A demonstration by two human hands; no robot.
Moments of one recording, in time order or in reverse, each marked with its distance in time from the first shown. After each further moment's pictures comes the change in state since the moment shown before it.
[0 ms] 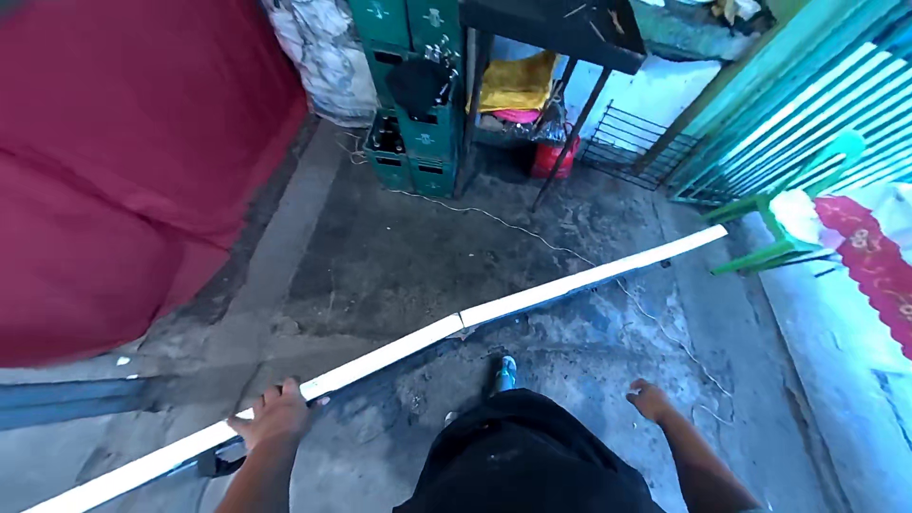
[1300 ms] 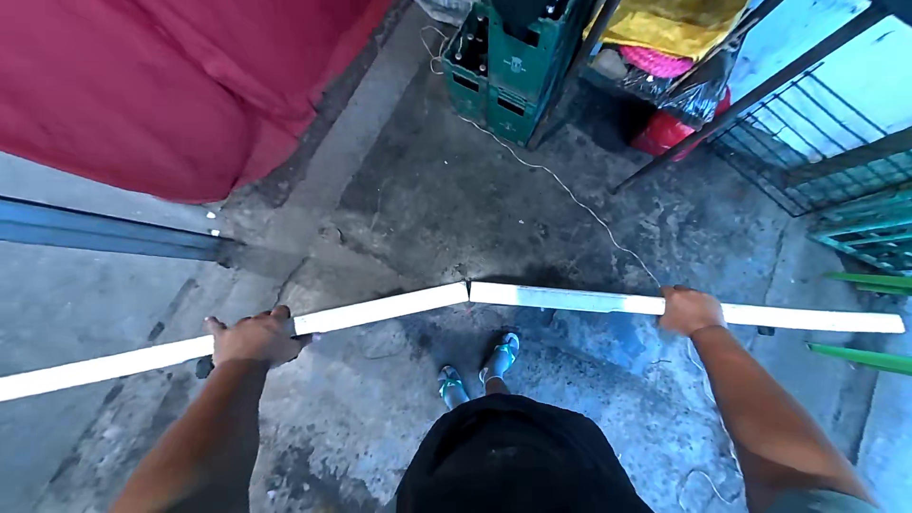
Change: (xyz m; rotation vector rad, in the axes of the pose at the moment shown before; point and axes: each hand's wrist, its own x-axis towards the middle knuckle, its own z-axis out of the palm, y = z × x) left_hand 0.049 0.032 -0.054 0.272 -0.247 -0.153; right_hand 0.130 -0.278 -0.215 -0.951 0.192 -0.384
